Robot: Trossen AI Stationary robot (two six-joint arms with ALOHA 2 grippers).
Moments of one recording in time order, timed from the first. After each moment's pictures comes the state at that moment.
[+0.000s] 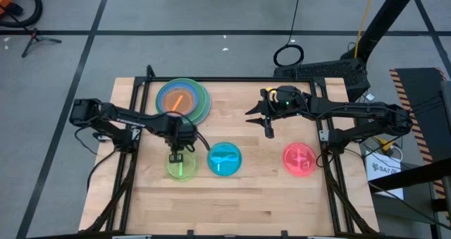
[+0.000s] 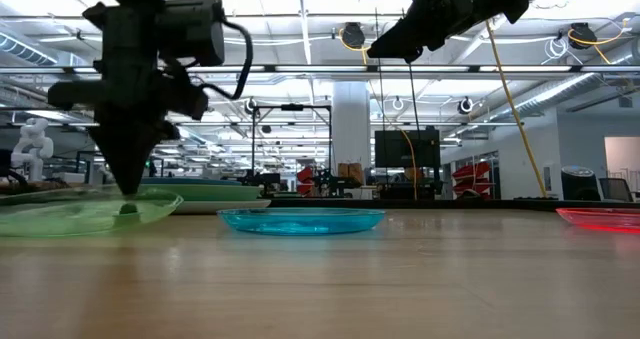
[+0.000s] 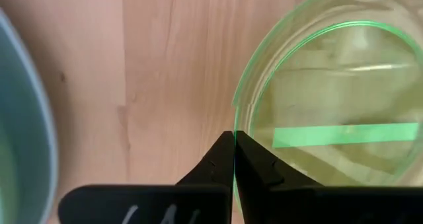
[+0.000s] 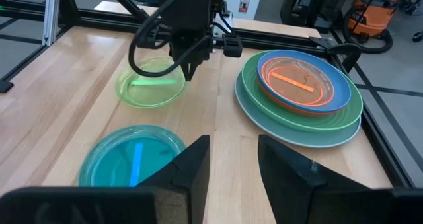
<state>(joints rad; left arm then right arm) 0.01 1.46 0.81 -0.81 0.05 -0.06 -0.26 1.19 0.82 -0.06 -0.26 -0.22</state>
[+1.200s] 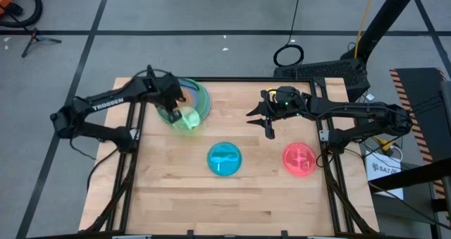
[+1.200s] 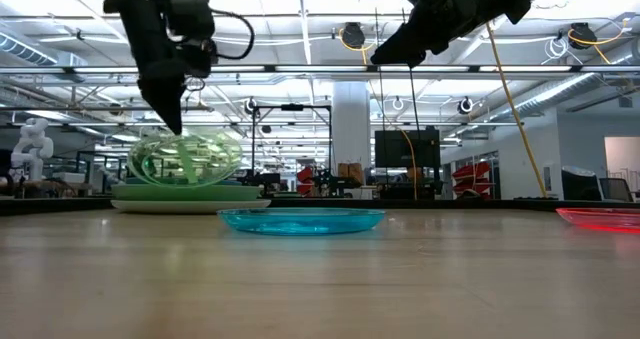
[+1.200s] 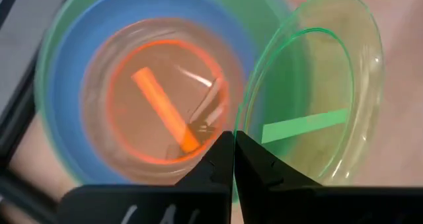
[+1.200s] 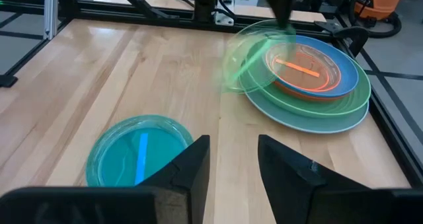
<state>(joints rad) 0.58 1.22 0.95 -0.91 -0.03 0.07 -0.26 1.19 0.82 -0.10 -0.26 -0.20</state>
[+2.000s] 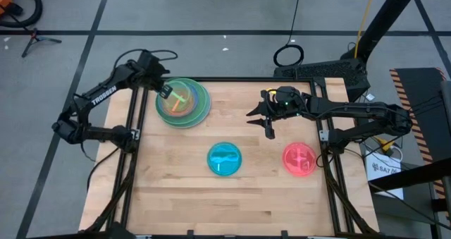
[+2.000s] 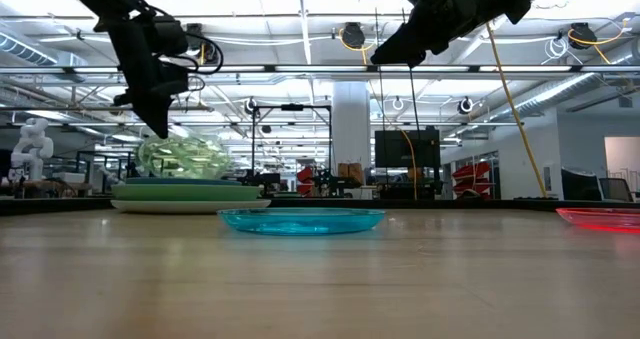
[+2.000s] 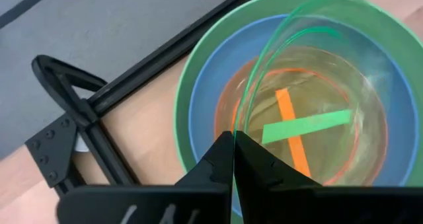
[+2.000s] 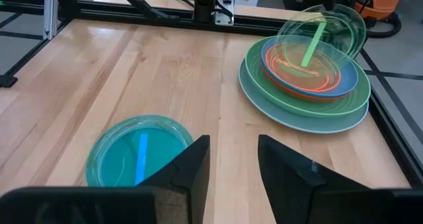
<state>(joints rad) 1.03 1.22 0.95 -0.80 0.00 0.10 -0.26 1.19 0.82 -0.10 -0.26 -0.20</state>
